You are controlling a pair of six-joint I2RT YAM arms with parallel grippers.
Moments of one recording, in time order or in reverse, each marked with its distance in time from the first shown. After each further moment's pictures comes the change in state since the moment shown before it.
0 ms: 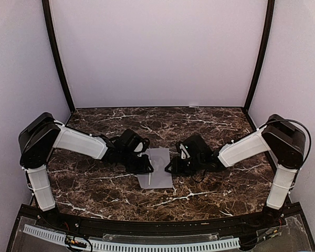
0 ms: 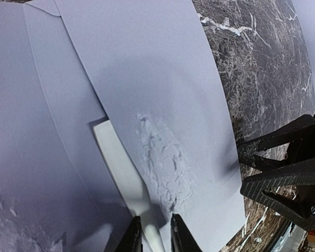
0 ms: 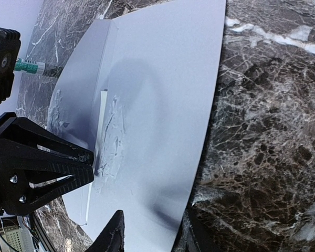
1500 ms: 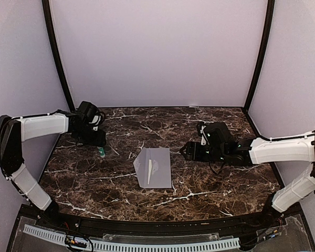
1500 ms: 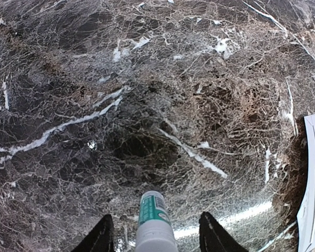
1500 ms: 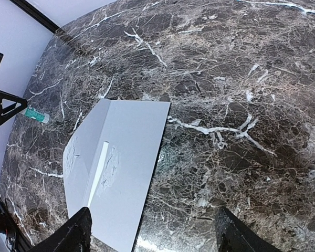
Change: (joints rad) left arm 0.473 -0.283 0.050 -0.442 -0.317 0.485; right arm -0.024 -0.427 -0.082 -0.241 0.330 -0.135
